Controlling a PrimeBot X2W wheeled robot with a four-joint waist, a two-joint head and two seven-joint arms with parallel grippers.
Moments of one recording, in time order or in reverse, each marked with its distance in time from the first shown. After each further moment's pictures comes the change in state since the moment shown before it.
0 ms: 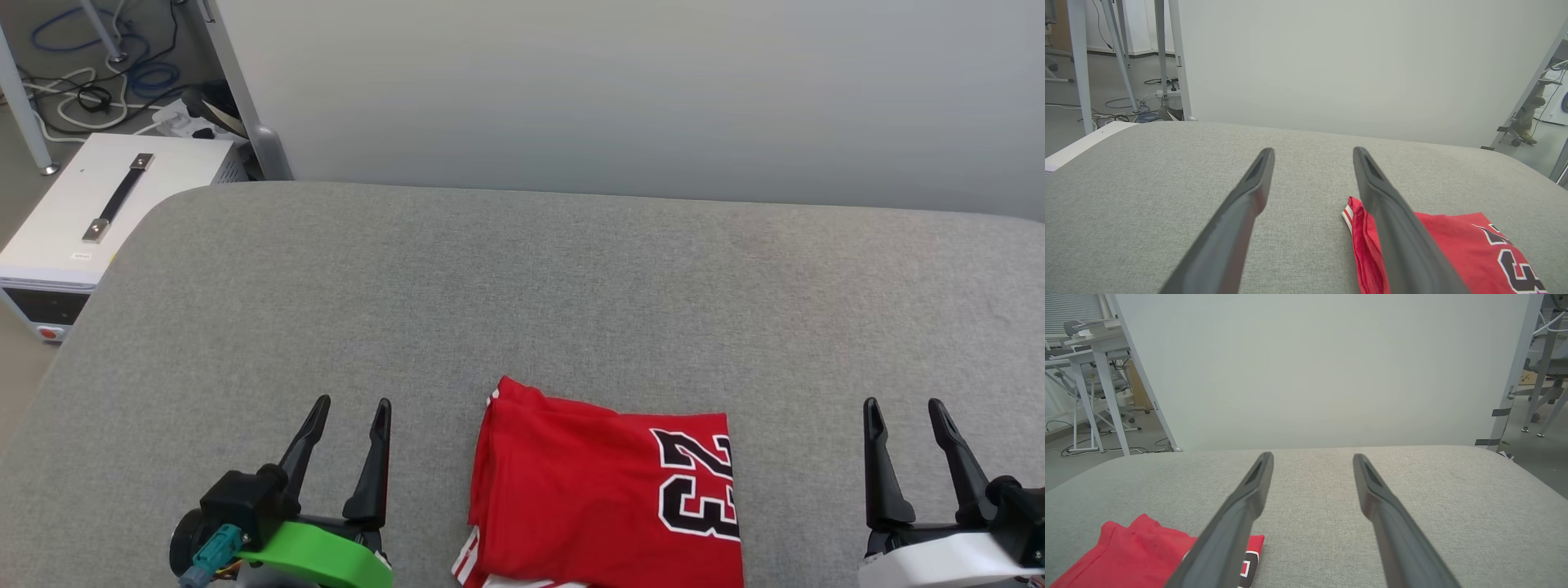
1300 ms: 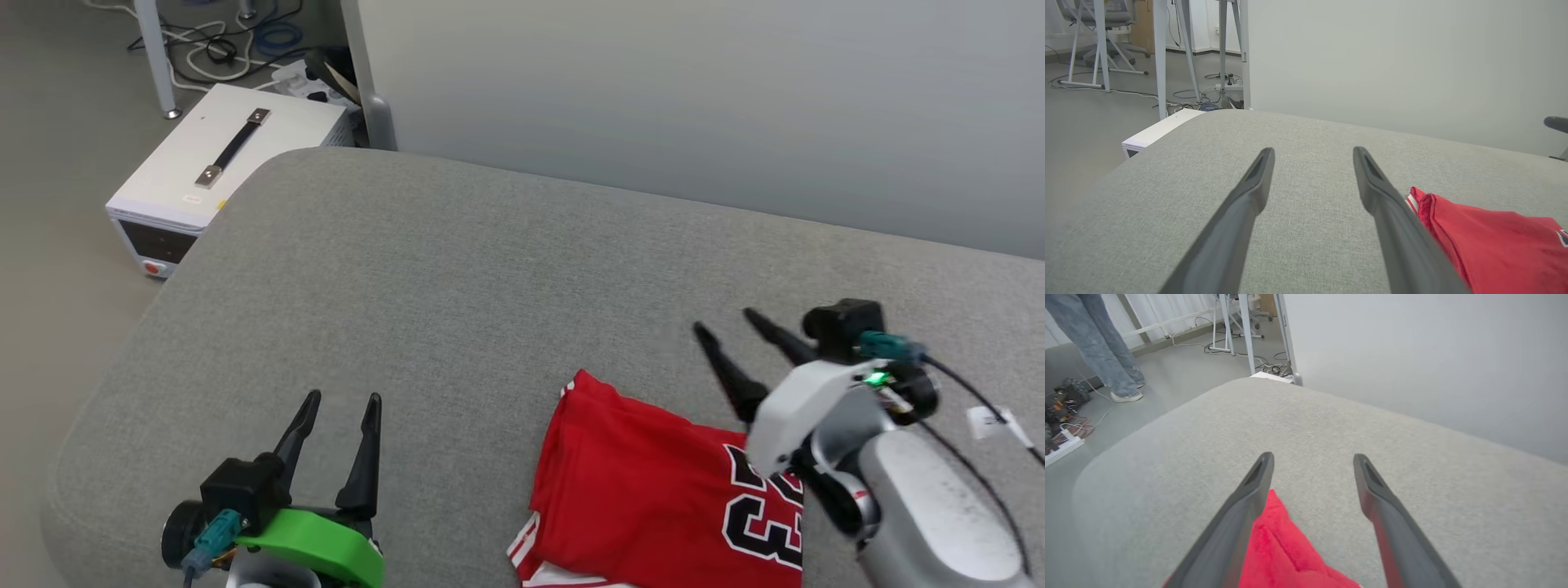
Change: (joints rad) left arm -0.040 0.003 0.020 0.072 0.035 0.000 0.000; right arm -0.487 -0.115 0.459 0.377 0.281 0.000 0.322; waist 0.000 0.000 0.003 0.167
